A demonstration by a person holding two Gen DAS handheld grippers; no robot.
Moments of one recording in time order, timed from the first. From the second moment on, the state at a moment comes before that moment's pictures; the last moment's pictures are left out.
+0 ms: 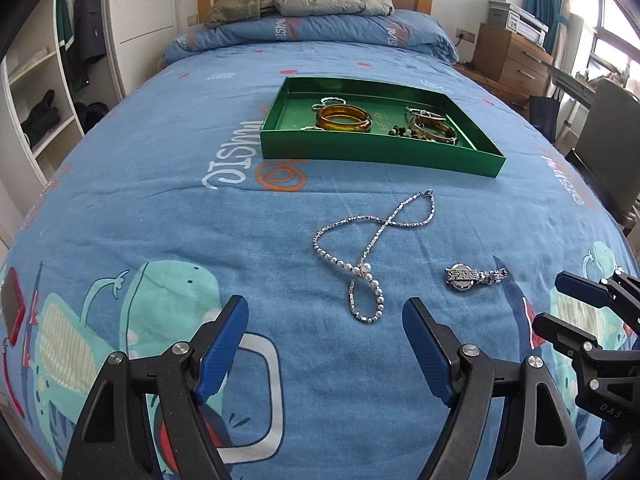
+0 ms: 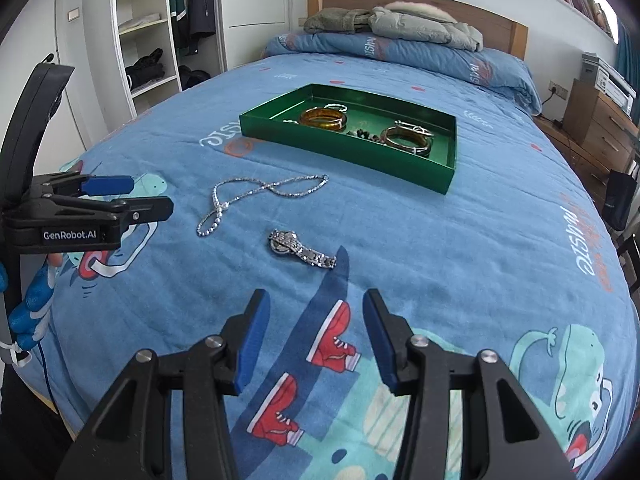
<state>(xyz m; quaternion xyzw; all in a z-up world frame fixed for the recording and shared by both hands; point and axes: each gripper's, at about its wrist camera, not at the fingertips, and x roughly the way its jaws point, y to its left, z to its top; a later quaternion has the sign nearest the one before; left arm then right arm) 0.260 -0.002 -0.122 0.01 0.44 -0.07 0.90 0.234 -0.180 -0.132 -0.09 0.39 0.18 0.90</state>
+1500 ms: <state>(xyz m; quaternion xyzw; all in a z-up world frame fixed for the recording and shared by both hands) 0.389 -0.029 0.025 -0.02 0.27 -0.15 0.95 0.343 -0.218 -0.049 -0.04 0.27 0.18 0.95</state>
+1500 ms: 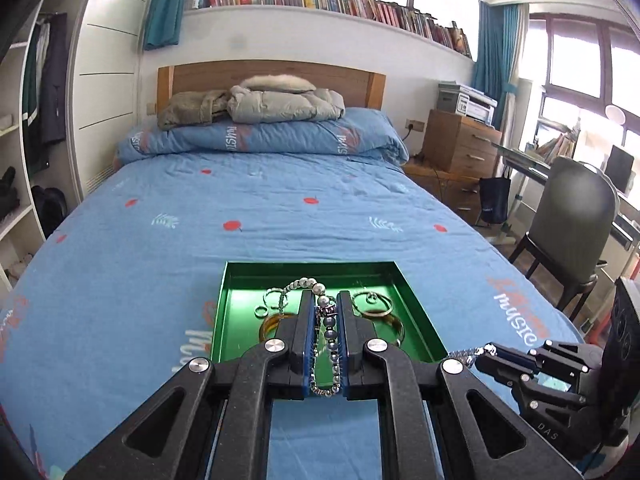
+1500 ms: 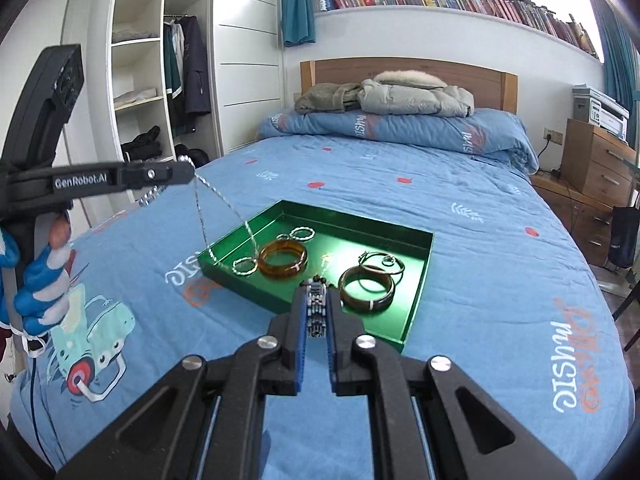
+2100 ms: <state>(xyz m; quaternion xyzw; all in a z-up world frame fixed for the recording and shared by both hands) 0.480 -0.005 -0.124 -0.03 0.44 -0.05 0.89 0.437 -0.231 -0.136 0.00 0.38 0.10 0.92</state>
